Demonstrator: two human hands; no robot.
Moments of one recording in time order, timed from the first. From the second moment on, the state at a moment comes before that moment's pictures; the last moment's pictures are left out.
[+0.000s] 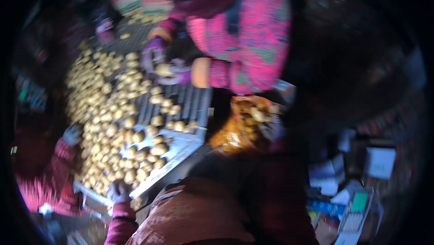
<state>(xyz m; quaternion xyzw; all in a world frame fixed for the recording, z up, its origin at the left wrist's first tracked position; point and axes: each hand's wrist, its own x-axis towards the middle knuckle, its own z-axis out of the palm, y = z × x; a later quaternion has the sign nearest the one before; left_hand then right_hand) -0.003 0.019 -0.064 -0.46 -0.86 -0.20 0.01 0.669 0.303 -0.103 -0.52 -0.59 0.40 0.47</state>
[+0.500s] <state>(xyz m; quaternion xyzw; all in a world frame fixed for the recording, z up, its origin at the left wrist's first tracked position) -0.005 0.013 -0.020 -0.43 -0.89 -0.16 -0.04 0.345 0.290 -0.006 -0.49 -0.83 -0.03 0.26</state>
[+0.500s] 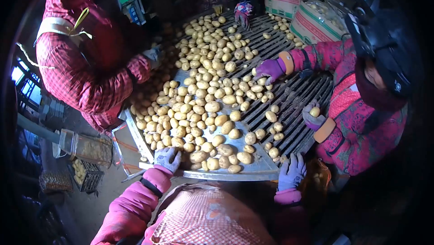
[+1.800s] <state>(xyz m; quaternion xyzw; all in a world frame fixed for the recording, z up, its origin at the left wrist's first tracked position) -0.066 0.060 -0.010 -0.42 -0.89 -0.06 -0.17 0.316 0.299 -0.035 -0.47 -0.85 -0.15 0.16</state>
